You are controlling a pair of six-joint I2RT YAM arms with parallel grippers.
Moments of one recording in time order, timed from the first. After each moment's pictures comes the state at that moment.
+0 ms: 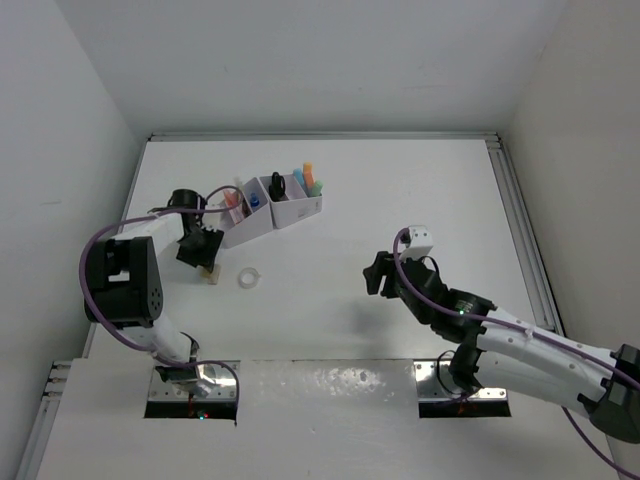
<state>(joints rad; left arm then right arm) 0.08 1.64 0.93 -0.62 0.05 0.34 0.95 0.82 0.47 -0.19 0.54 0.61</state>
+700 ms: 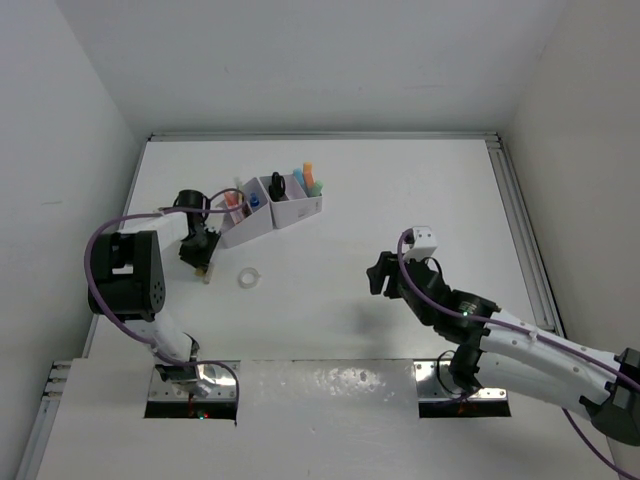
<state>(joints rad) 0.06 1.69 0.94 -0.59 -0.03 0.35 0.95 0.79 0.47 -0.22 0.56 0.61</state>
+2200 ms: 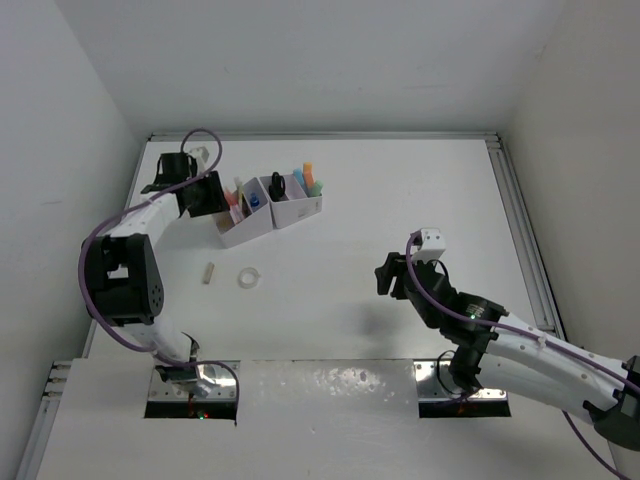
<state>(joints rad) 0.08 1.66 1.15 -0.37 0.26 -0.15 0.95 0.73 0.47 -0.30 0.62 0.61</state>
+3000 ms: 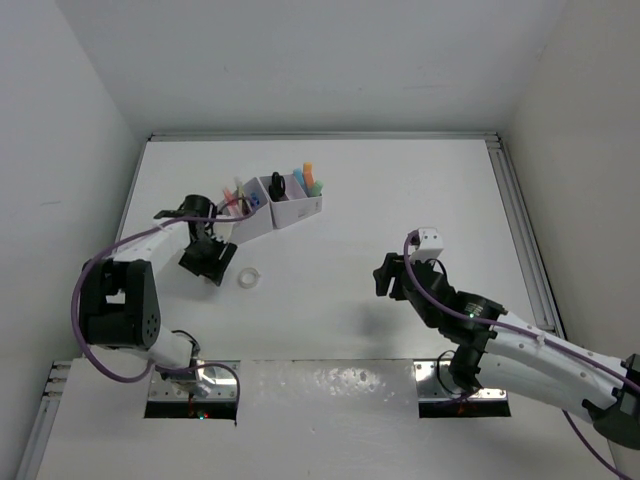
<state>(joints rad) 0.00 1.49 0.90 -0.83 0.07 0.38 0.95 0.74 0.48 -0.31 0.59 0.62</state>
